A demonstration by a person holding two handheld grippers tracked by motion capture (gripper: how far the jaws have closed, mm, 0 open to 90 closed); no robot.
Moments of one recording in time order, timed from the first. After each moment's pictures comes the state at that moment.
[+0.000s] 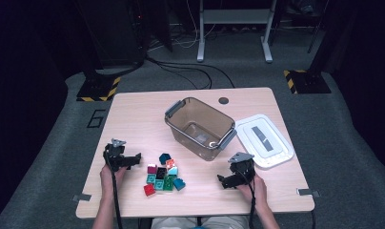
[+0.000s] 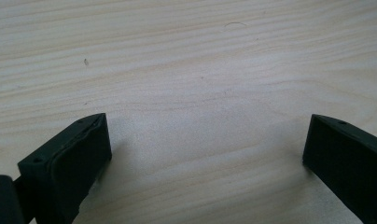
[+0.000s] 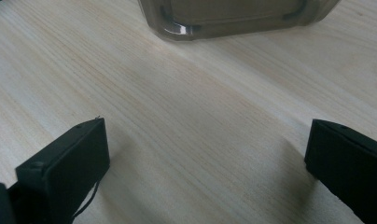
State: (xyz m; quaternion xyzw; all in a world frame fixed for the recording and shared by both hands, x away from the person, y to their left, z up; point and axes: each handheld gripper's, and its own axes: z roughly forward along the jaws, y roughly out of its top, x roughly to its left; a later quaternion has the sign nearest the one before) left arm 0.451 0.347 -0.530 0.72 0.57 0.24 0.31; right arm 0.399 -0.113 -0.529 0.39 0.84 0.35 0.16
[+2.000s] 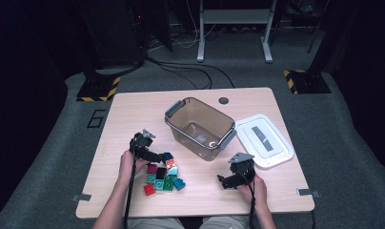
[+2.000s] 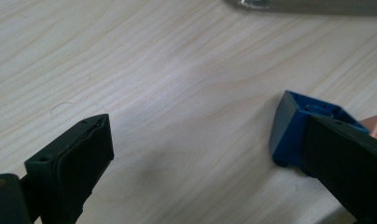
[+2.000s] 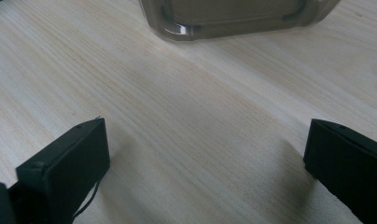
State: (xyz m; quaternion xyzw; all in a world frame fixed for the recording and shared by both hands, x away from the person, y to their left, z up) left arm 0.475 0.263 -0.495 0.84 0.43 0.16 0.28; right arm 0.399 -0.114 -0.530 0.39 0.84 0.35 0.17
